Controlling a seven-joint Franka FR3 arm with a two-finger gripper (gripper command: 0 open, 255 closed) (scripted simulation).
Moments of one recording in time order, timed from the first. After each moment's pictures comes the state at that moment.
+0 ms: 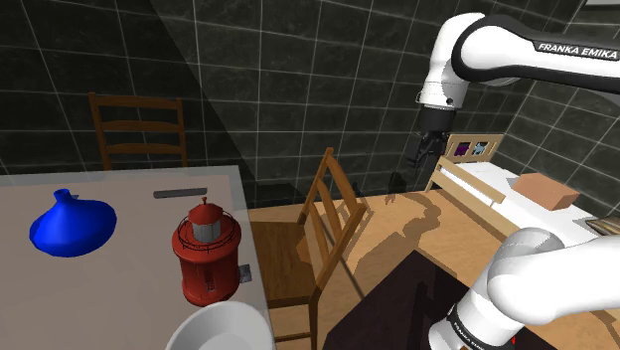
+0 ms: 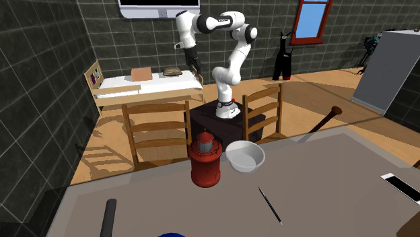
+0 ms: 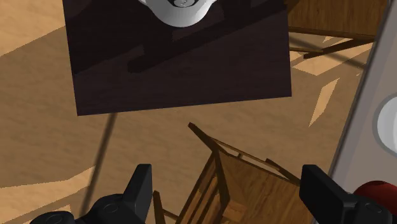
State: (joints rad) arm 0.00 -0.76 -0.07 -2.37 0.04 1.44 0.04
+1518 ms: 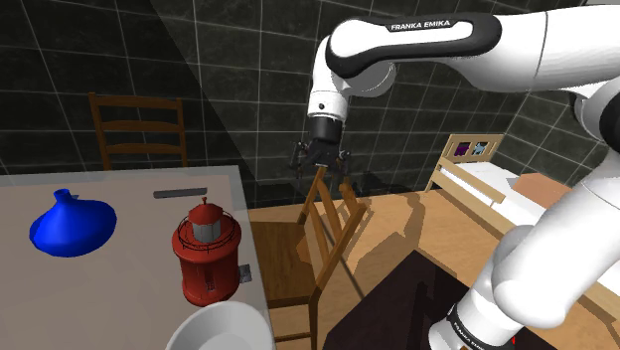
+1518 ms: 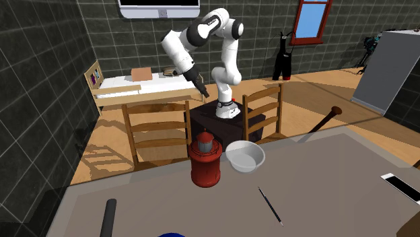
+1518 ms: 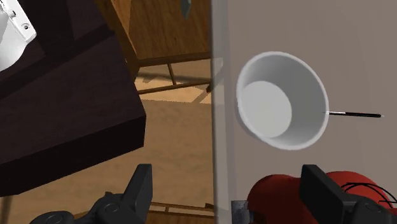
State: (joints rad) arm 0.11 -0.15 0.16 -2.01 0.49 1.55 0.55
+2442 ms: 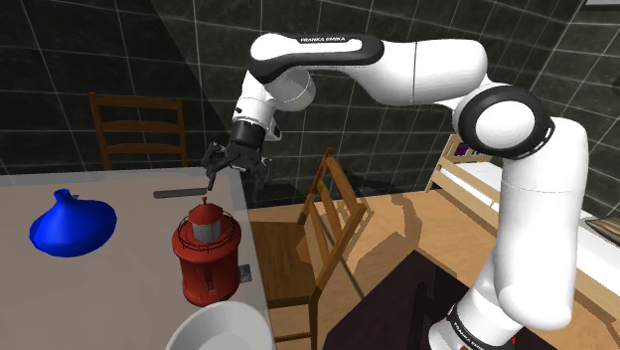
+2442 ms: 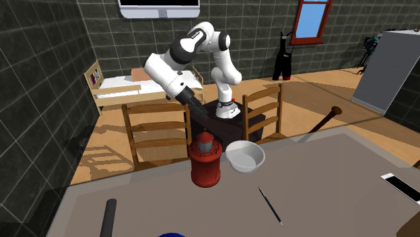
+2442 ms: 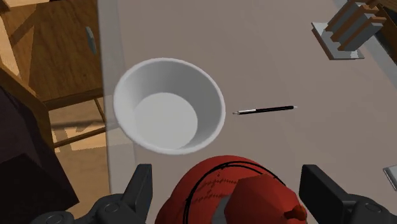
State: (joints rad) arm 0.19 0.38 0.23 -1.49 0.66 1.59 0.85
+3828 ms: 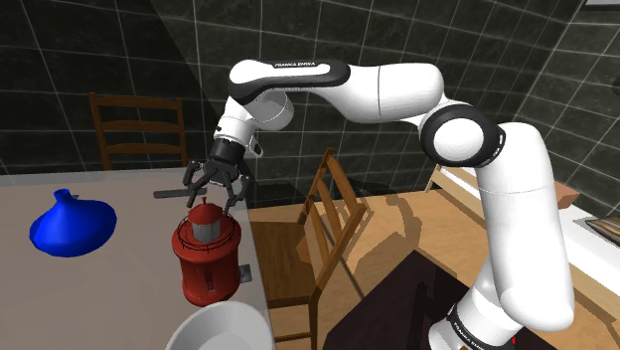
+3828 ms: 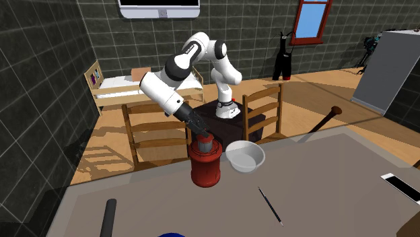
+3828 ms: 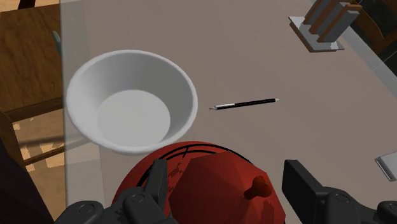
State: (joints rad) arm 0.22 0.57 0.24 -1.35 0.70 1.64 0.90
